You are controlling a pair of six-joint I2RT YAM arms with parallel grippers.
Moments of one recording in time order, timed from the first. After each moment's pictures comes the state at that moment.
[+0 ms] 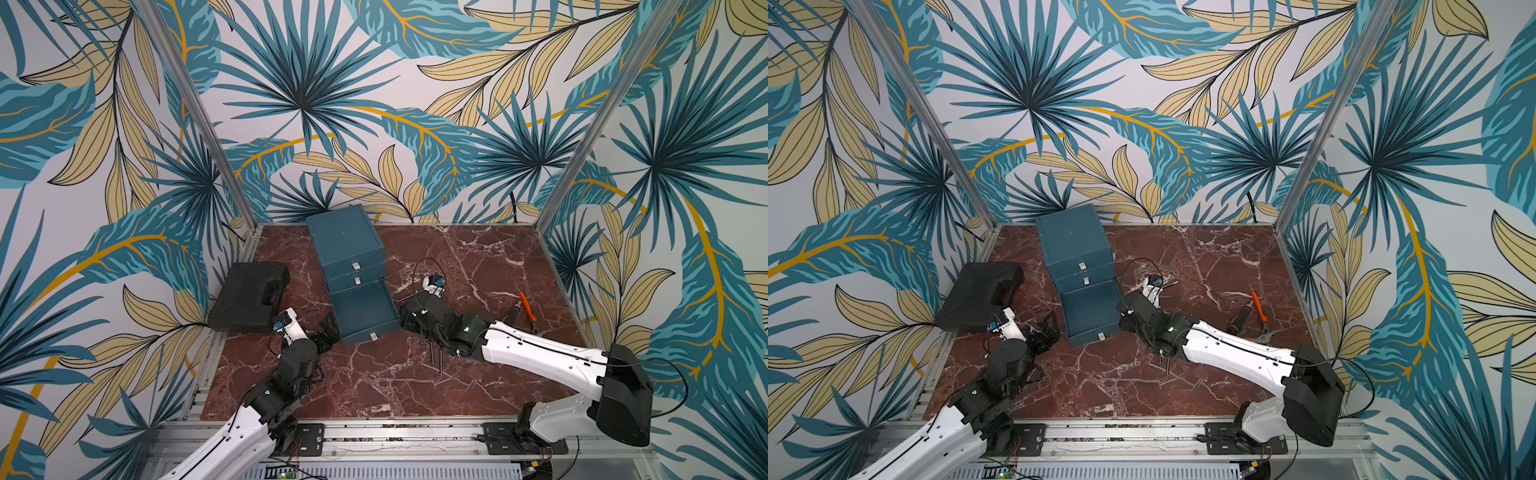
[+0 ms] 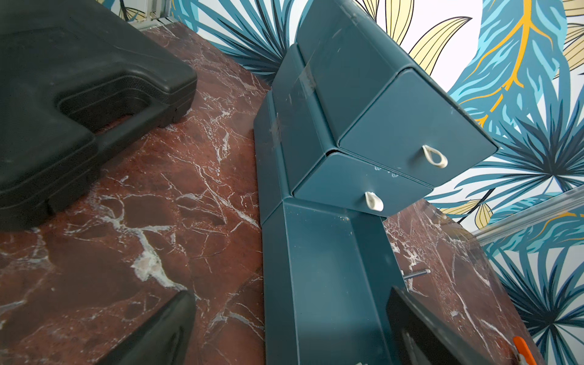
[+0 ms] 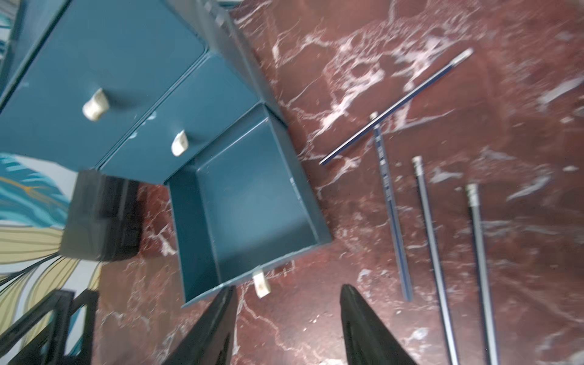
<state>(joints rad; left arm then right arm) -0.60 0.51 0.21 -0.05 -0.54 -0.82 0.91 1.42 1.06 -0.44 0.43 1.00</state>
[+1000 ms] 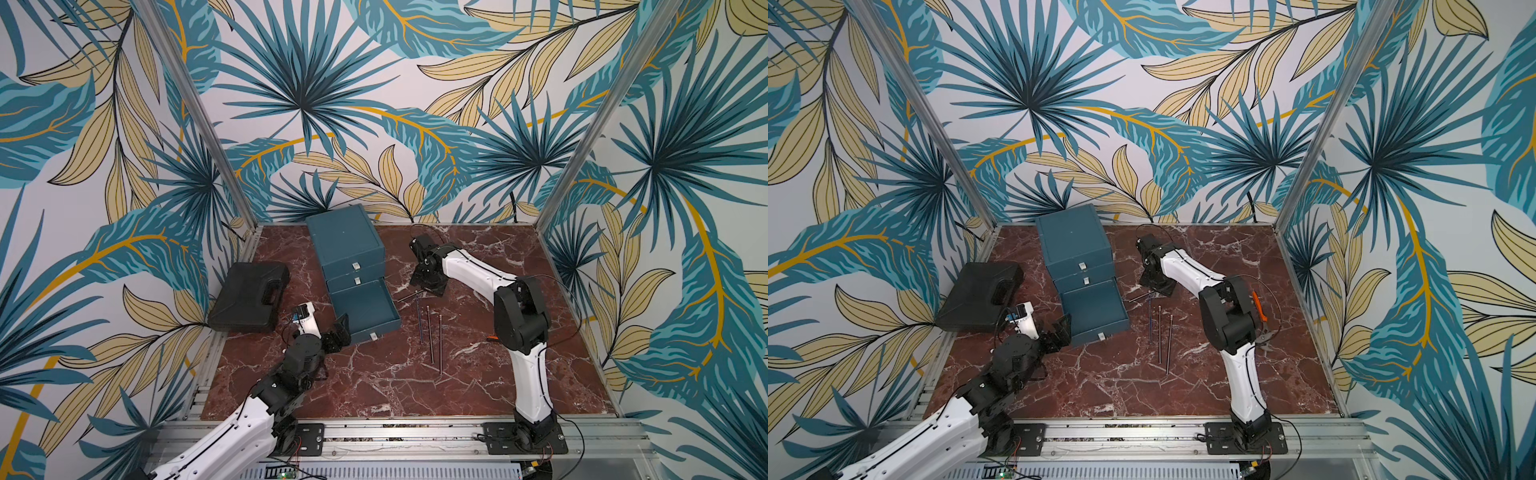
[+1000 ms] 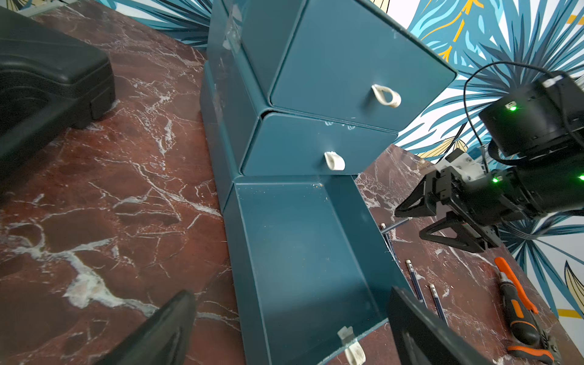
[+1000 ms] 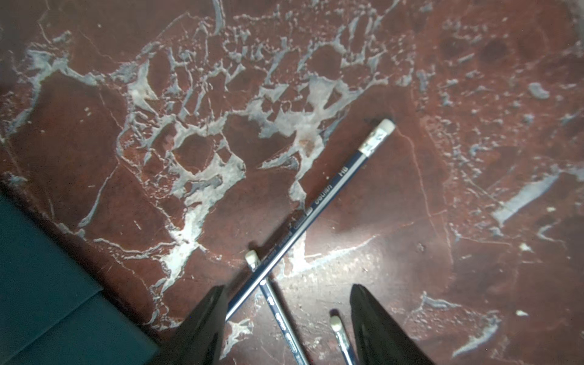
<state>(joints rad) -0.60 0.63 0.22 0.08 -0.37 -0.66 0.48 2.18 1.78 -0.91 0.13 0.91</state>
